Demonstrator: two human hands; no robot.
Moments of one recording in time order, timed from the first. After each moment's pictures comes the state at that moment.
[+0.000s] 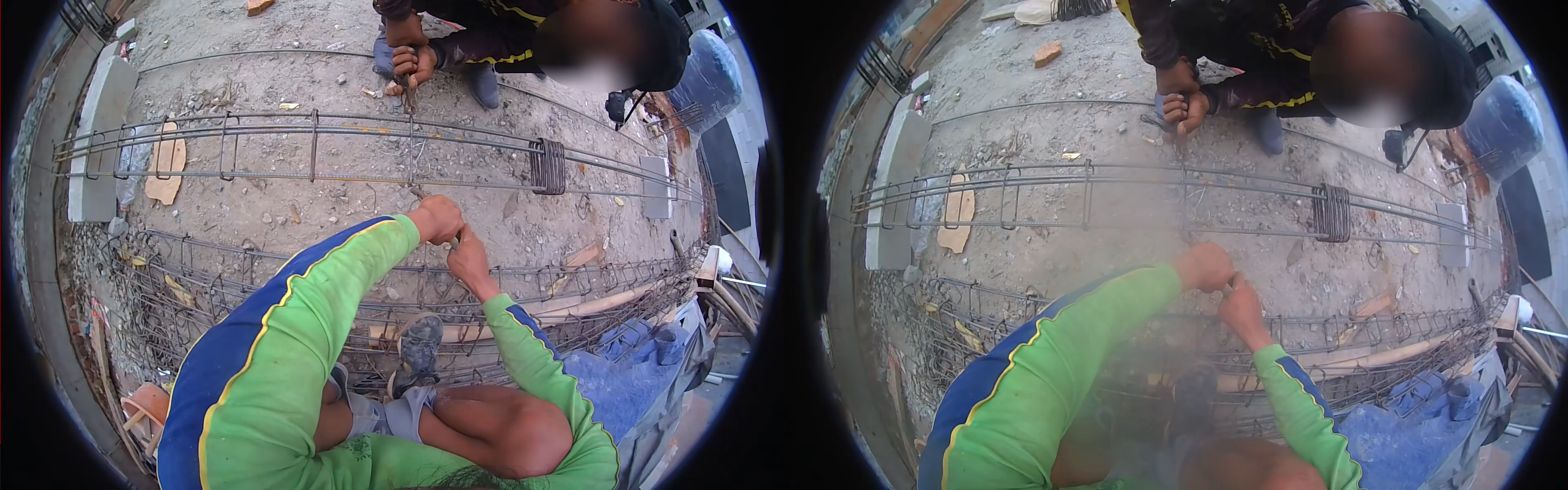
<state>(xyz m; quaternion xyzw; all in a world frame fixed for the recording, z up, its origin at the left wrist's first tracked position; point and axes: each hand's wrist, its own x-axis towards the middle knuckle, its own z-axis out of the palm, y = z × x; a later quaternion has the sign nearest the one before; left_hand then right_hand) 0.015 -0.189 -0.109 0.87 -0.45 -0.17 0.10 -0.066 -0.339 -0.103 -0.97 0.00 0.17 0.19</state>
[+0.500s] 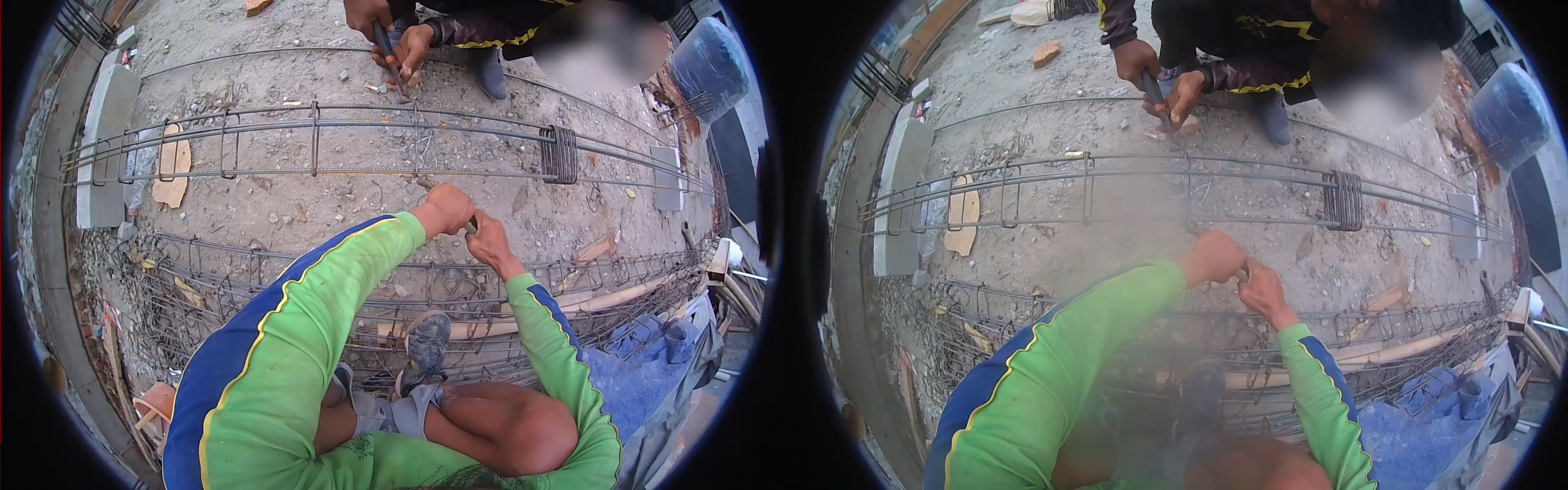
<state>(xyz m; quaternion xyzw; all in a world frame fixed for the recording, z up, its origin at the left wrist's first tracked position) 0.025 -0.198 -0.109 0.90 -0.38 -0.18 0.10 -0.029 -0.374 -0.114 -0.95 -0.08 0.17 0.26</state>
